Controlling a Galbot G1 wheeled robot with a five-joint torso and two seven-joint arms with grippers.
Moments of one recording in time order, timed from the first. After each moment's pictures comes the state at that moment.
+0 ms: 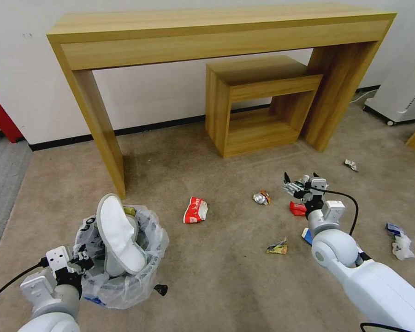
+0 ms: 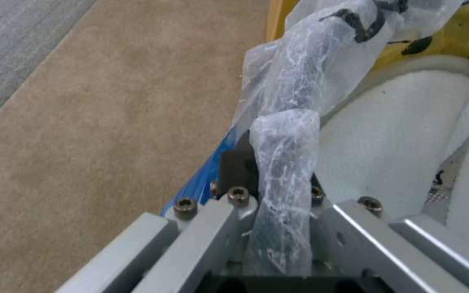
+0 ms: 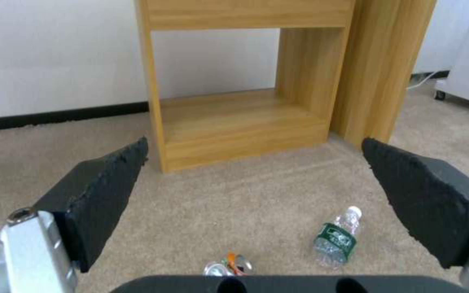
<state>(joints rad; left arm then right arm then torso) 1.69 -1.47 -0.82 -2.30 -0.47 0.53 -0.31 -1.01 0.82 0.12 1.76 0.70 0.04 0.47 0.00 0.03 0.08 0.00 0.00</state>
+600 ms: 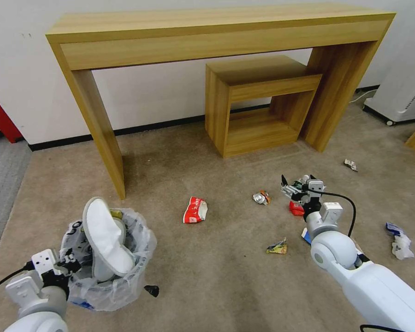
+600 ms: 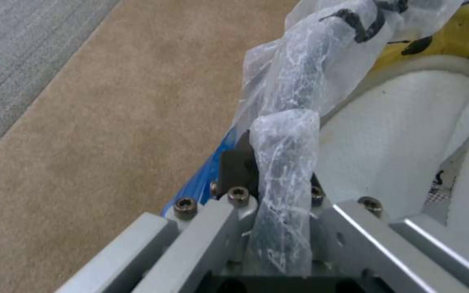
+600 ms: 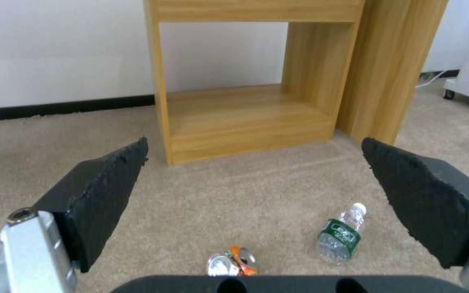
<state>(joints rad) 1.67 -1.45 -0.91 -2.26 -0.53 0.56 -0.32 -1.03 0.82 0.12 1.76 0.69 0.03 0.44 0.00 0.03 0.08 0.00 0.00</state>
